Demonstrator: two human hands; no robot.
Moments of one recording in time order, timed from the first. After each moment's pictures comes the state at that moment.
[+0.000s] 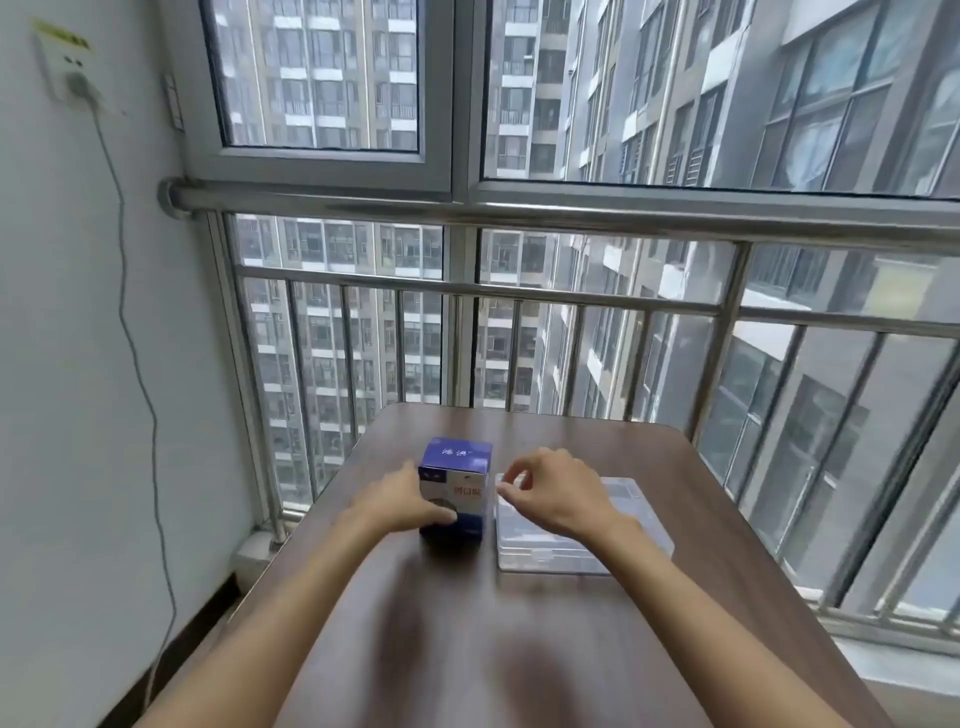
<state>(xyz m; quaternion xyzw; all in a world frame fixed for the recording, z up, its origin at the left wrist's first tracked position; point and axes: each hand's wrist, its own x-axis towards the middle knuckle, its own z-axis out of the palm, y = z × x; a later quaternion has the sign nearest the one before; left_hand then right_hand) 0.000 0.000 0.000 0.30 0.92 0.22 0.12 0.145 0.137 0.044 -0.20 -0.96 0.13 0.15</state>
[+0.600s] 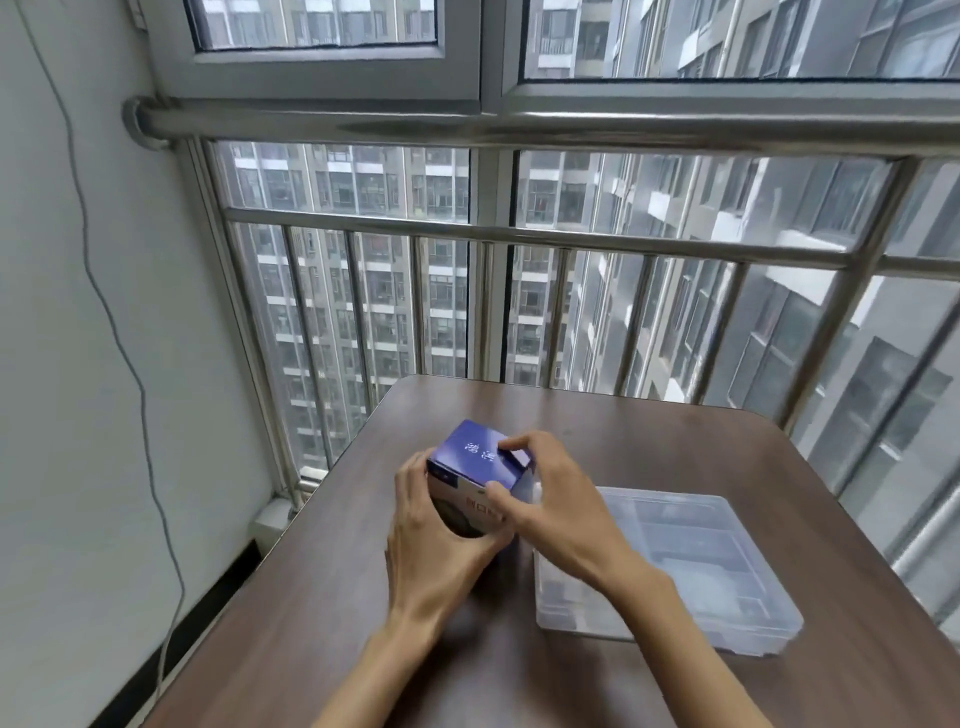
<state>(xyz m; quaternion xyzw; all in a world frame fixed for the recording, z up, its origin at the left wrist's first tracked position) -0.003 0.051 -0.072 0.22 0.81 0.53 -0.14 0.066 0.166 -0.012 -0.10 -0.91 0.34 0.23</state>
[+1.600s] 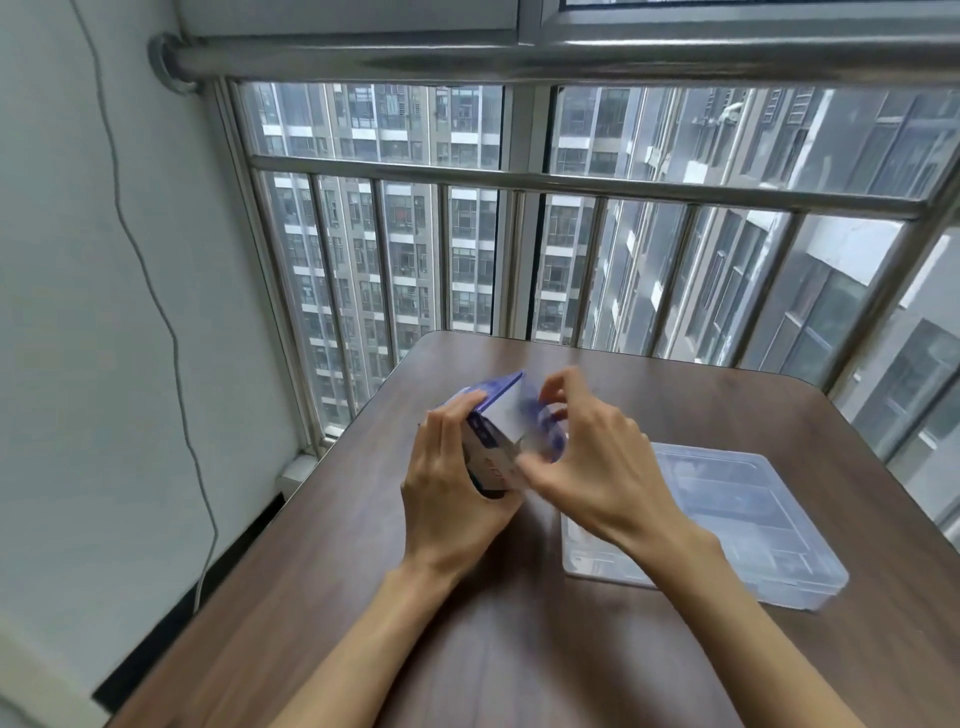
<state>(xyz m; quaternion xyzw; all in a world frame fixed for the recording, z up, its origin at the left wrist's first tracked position) 0.000 0.040 -0.075 0.32 0.76 0.49 -0.29 0.085 0.145 0.002 -0.11 -0.93 0.22 0.28</state>
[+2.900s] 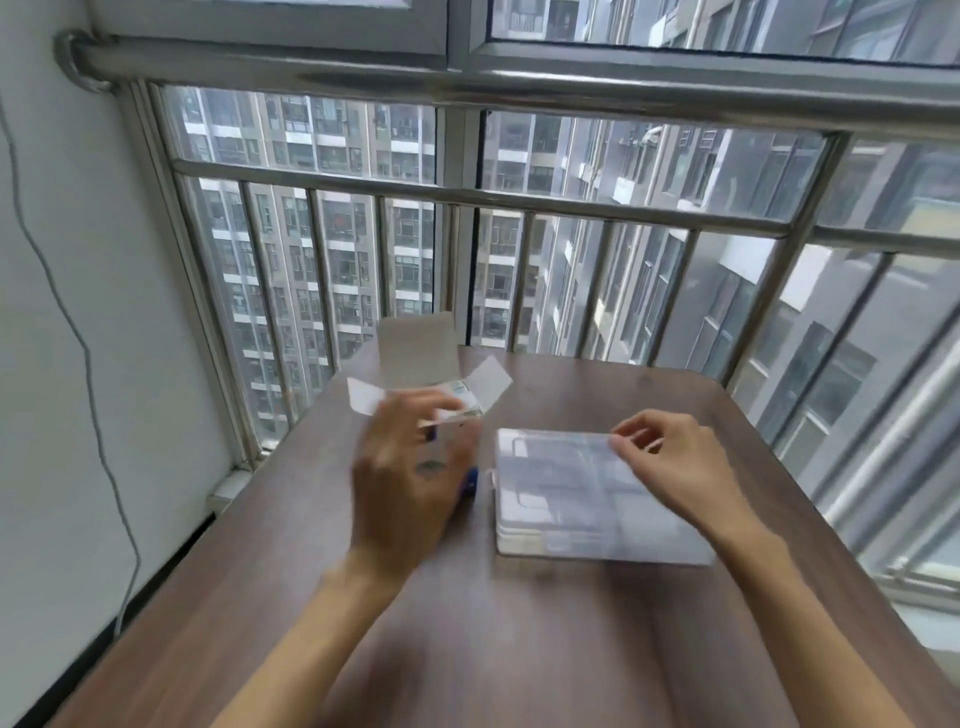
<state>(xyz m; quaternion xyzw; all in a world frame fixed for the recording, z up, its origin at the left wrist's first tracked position) 0.027 0.037 -0.035 0.41 0.64 0.54 -0.35 0.154 0.230 0.000 -0.32 -0.89 0.23 0.24</state>
